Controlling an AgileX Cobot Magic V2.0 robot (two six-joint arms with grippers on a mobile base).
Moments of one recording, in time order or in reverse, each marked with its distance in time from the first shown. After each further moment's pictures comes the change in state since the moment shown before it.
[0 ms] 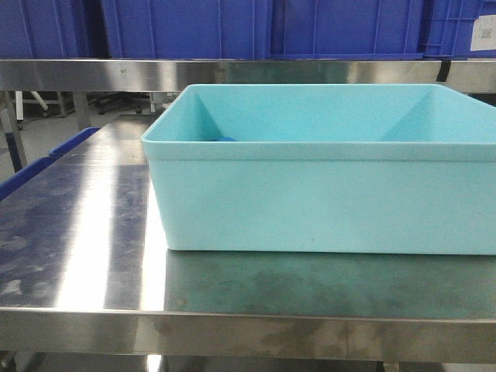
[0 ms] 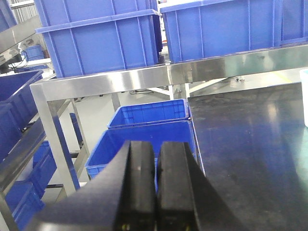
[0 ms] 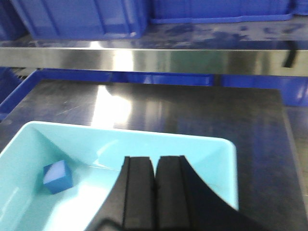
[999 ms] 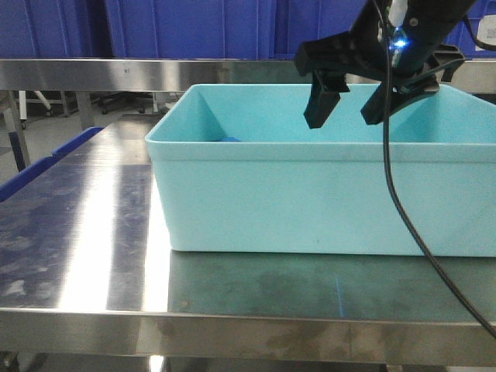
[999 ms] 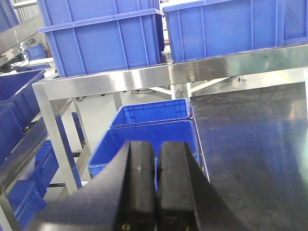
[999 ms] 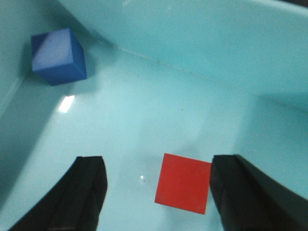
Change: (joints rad) left arm 0.000 0.000 0.000 0.000 0.000 0.000; right arm 0.164 0.517 -0.257 -0.002 0.275 -0.033
